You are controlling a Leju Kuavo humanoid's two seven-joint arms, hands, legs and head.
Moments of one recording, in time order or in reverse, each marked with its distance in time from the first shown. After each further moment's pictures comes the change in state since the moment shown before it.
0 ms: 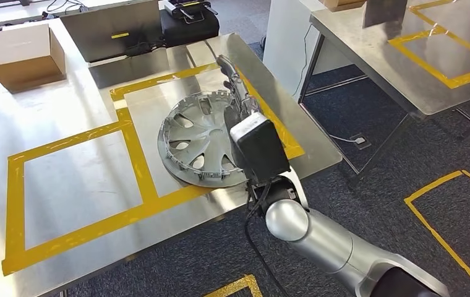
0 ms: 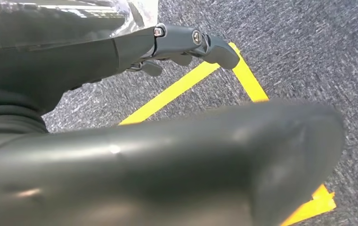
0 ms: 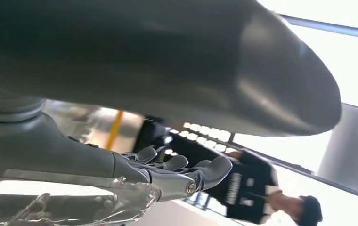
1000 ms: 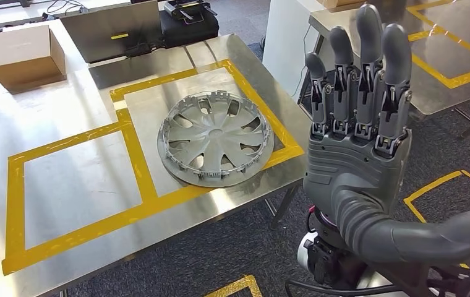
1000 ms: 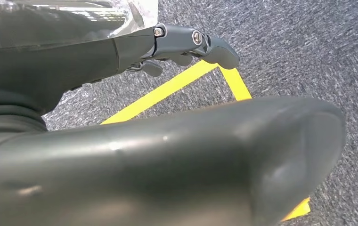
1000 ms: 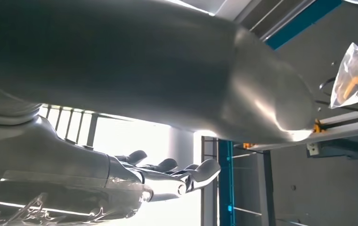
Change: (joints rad) left arm -0.006 0.005 0.042 0.002 0.039 -0.004 -0.053; right arm 0.147 -0.078 -0.073 -0.602 -0.121 0.051 -0.236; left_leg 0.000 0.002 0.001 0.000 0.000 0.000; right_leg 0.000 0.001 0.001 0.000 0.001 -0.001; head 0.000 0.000
